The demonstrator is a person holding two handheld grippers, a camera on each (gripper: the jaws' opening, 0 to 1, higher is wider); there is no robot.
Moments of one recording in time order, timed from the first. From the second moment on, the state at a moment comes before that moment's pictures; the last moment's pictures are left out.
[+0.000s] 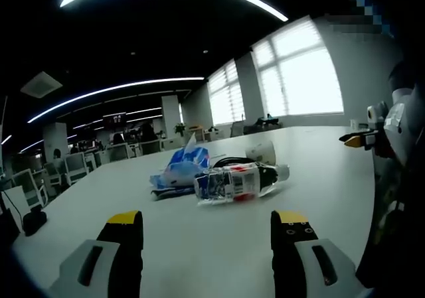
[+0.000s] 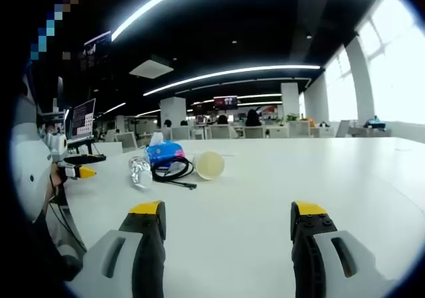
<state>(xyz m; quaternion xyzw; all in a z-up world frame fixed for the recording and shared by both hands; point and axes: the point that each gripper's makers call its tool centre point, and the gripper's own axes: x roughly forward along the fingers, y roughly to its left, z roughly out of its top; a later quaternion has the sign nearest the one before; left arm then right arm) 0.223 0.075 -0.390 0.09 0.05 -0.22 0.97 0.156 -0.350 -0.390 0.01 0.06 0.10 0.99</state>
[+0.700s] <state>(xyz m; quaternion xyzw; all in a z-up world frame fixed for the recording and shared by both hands) 0.219 0.073 -0.385 0.07 0.04 -0.22 0.97 0.153 -0.346 -0.395 0.01 0.07 0.11 0.99</state>
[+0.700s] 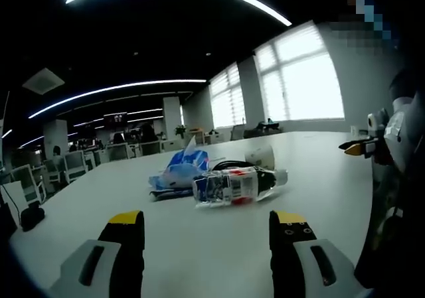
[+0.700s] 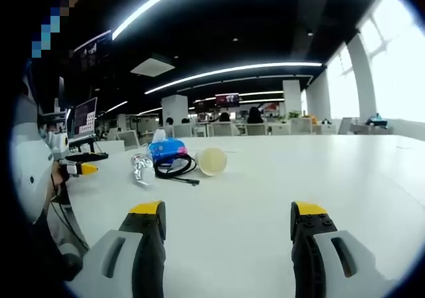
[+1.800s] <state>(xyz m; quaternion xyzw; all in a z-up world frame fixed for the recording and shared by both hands) 0.221 0.085 -0.350 0.13 0.01 -0.23 0.96 0.167 -0.341 -0.362 -0.09 0.11 0.14 0.98</state>
